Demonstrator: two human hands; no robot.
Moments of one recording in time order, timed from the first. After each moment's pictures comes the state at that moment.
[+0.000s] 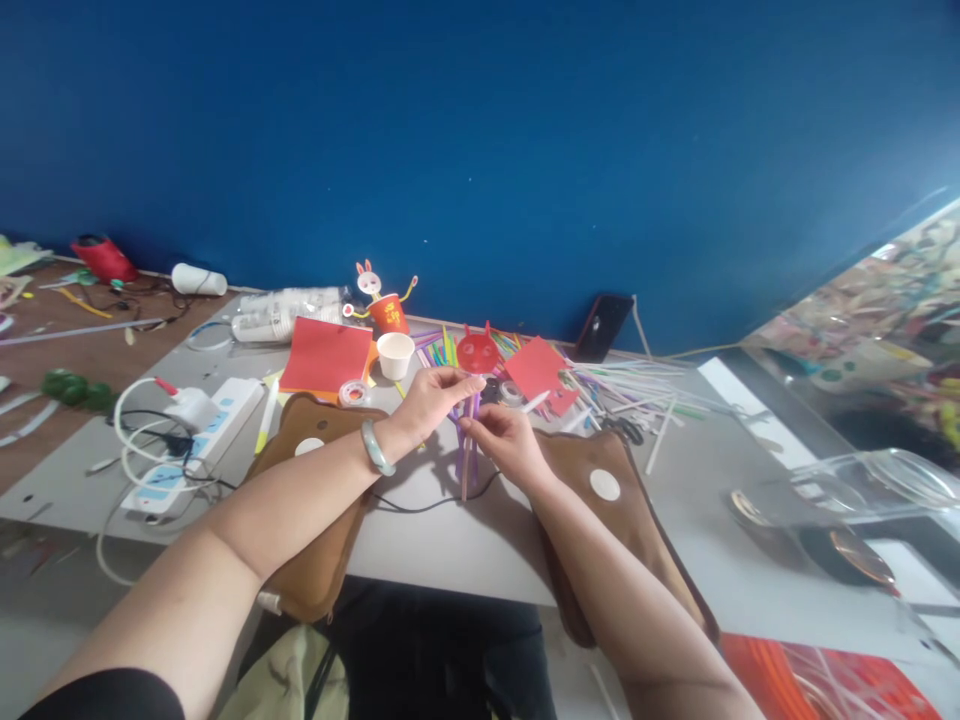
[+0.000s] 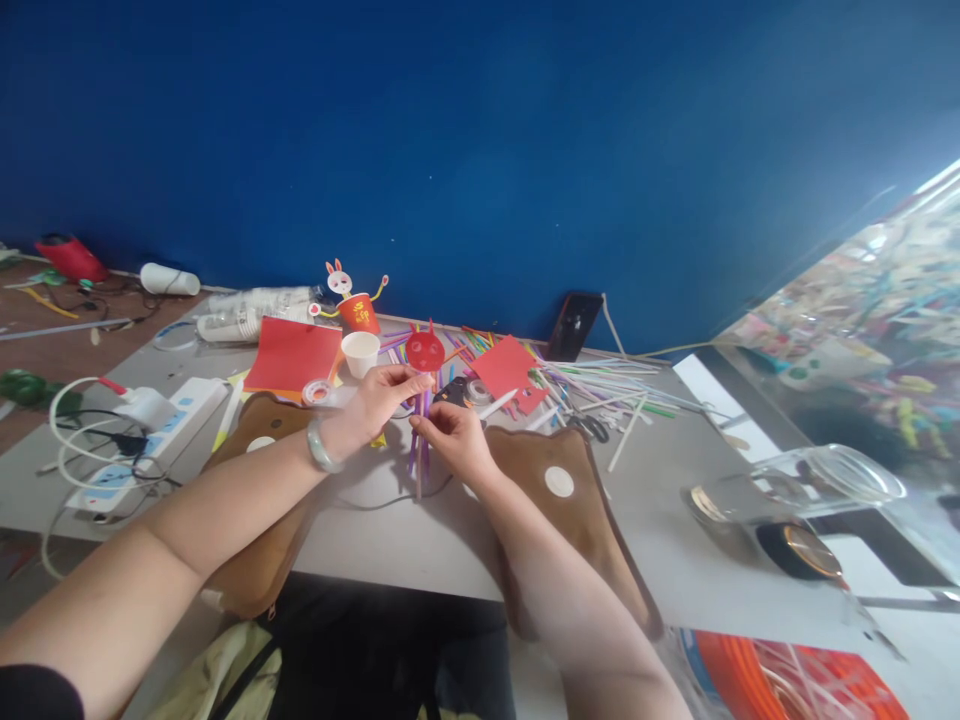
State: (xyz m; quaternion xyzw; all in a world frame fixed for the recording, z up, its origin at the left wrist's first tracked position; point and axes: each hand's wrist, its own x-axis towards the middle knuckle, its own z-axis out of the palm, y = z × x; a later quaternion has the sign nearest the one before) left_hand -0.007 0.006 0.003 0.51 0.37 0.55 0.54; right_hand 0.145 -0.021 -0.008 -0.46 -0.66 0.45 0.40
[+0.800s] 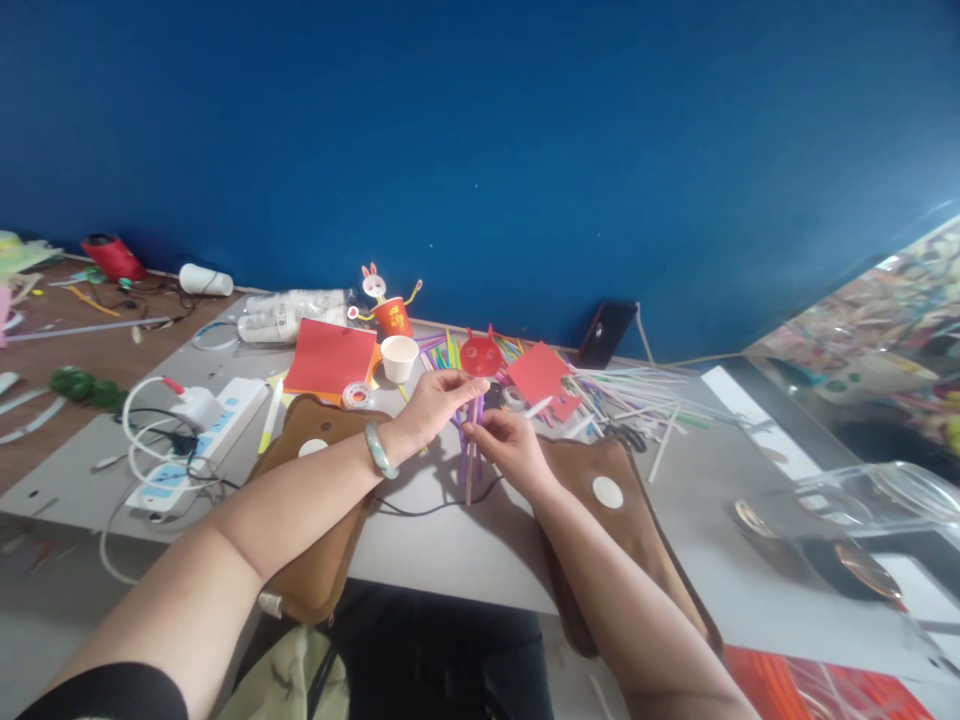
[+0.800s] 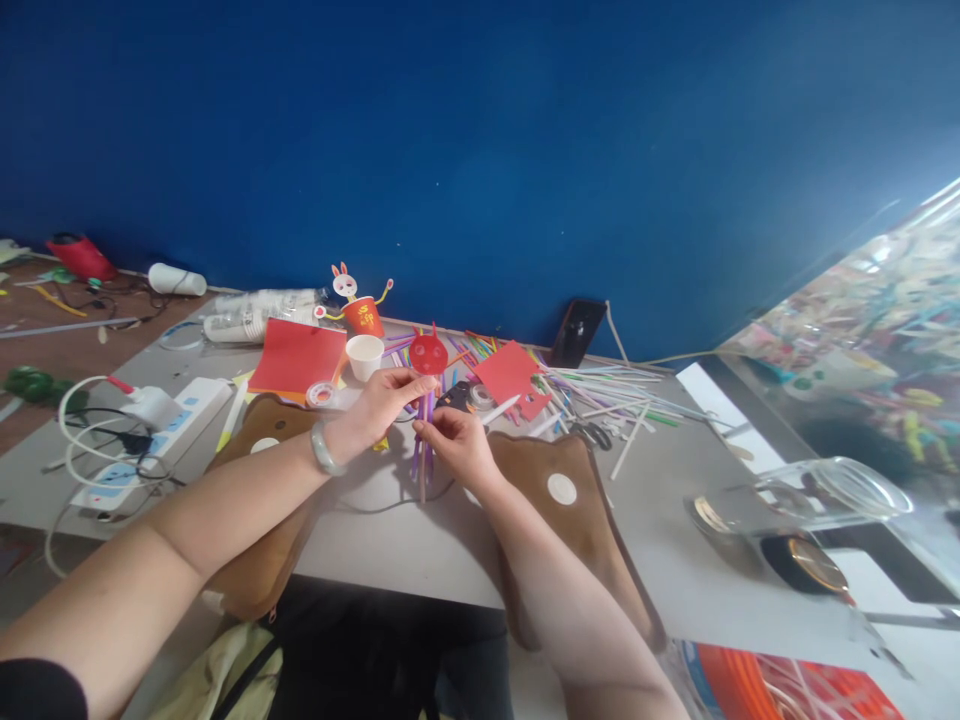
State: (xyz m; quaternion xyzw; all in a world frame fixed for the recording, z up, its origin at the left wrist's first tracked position) left_hand -0.007 0.009 0.000 0.51 0.36 0.55 0.55; right_hand 0.144 -0.023 -0.005 -0.46 -0.66 0.45 0.40
